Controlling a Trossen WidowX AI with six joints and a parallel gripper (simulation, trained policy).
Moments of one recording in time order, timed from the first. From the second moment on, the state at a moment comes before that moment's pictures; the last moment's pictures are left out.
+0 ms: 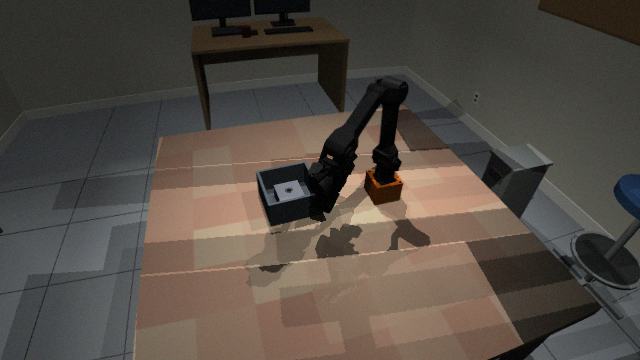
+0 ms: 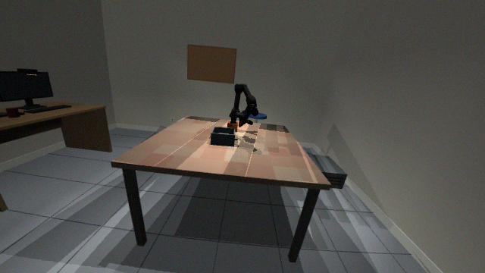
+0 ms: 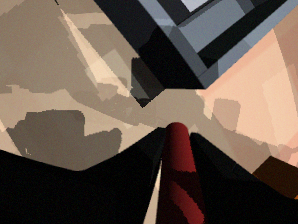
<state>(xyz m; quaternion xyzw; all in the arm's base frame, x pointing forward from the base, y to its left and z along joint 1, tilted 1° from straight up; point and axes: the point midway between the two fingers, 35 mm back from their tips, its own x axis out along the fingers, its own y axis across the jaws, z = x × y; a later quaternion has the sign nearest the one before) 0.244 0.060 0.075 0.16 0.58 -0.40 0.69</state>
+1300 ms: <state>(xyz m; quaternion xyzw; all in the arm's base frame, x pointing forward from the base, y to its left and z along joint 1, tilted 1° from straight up) 0.336 -0.079 0.051 0.24 0.55 -0.40 0.69</state>
